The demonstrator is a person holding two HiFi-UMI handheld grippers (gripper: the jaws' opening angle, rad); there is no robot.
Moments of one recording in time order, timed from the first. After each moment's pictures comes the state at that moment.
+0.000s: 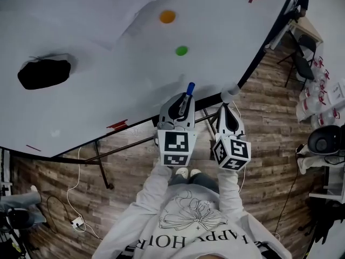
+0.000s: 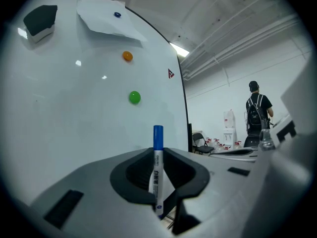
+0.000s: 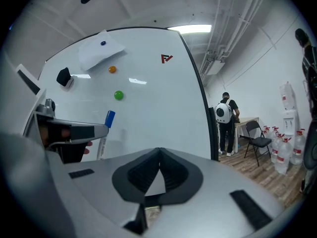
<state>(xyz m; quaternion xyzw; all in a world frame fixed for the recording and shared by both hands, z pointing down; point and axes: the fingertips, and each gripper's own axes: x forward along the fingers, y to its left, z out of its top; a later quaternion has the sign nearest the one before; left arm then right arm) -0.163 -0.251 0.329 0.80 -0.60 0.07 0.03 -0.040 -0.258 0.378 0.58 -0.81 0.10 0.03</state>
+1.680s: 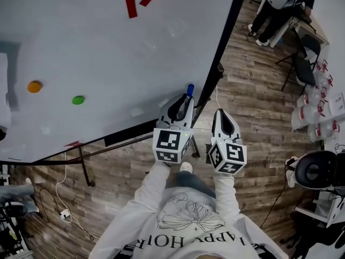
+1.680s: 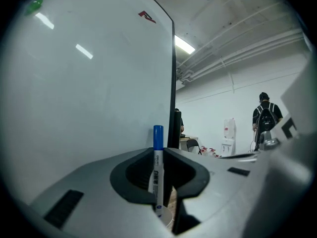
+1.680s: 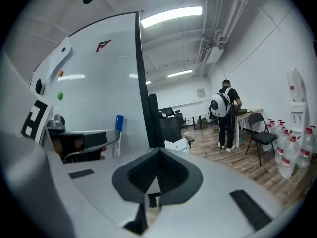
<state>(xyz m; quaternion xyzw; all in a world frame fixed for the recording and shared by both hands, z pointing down) 0.062 -0.436 0.382 0.81 -0.58 0.02 0.08 0.170 -0.428 0.420 0.55 -0.82 0.13 0.05</state>
